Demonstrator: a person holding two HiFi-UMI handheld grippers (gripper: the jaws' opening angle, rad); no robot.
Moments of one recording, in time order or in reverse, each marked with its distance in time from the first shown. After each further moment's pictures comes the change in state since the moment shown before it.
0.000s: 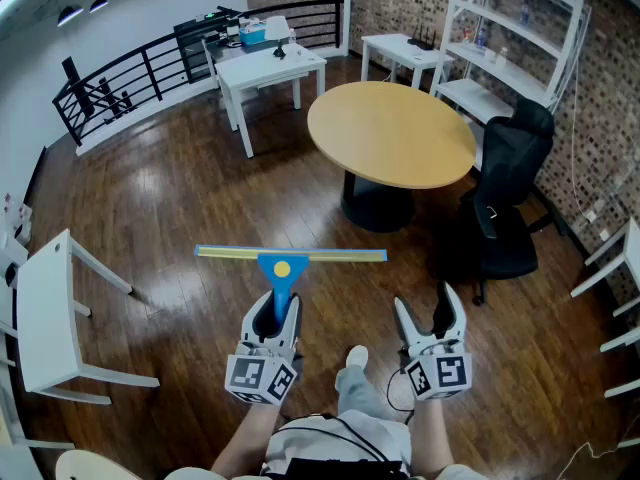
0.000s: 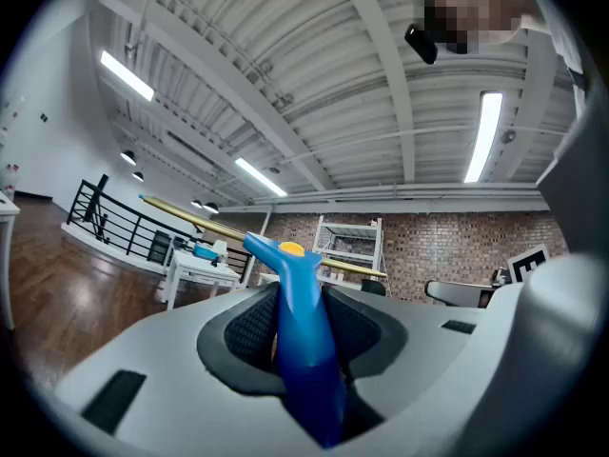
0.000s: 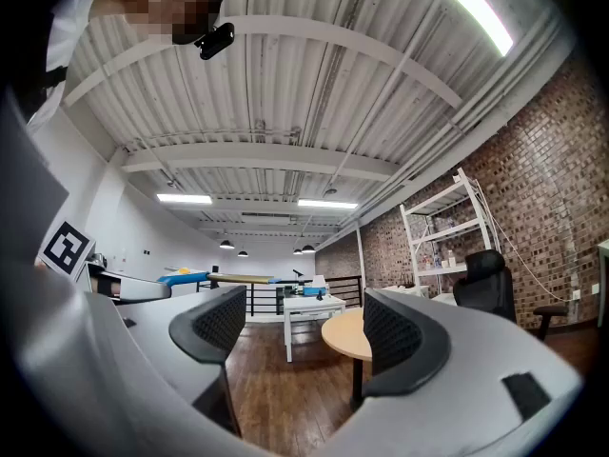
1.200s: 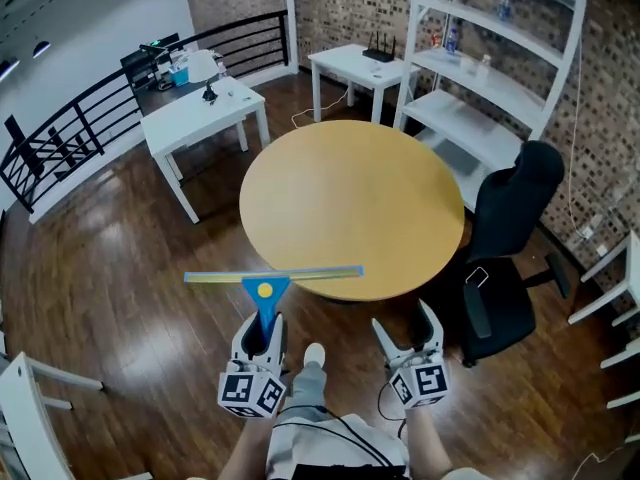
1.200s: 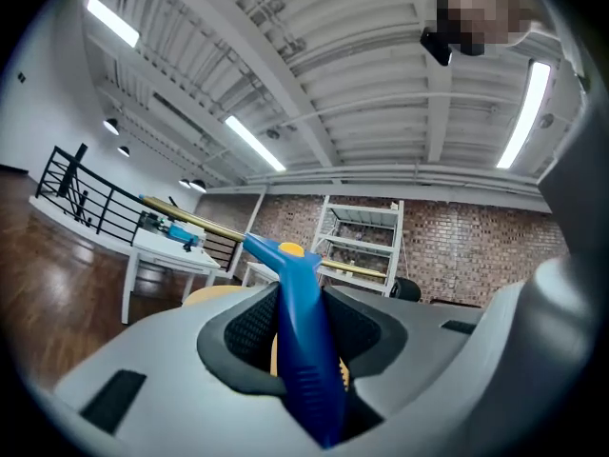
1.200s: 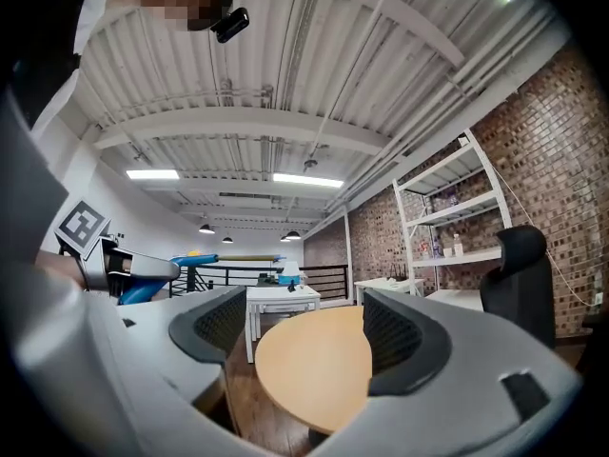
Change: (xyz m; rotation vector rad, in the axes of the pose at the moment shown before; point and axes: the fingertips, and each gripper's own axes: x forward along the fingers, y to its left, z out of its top) left arm 0.533 0.064 -0.078 -0.086 0.068 -0.040; right arm 0.414 -0.297 -0.114 -0.043 0.093 -0.030
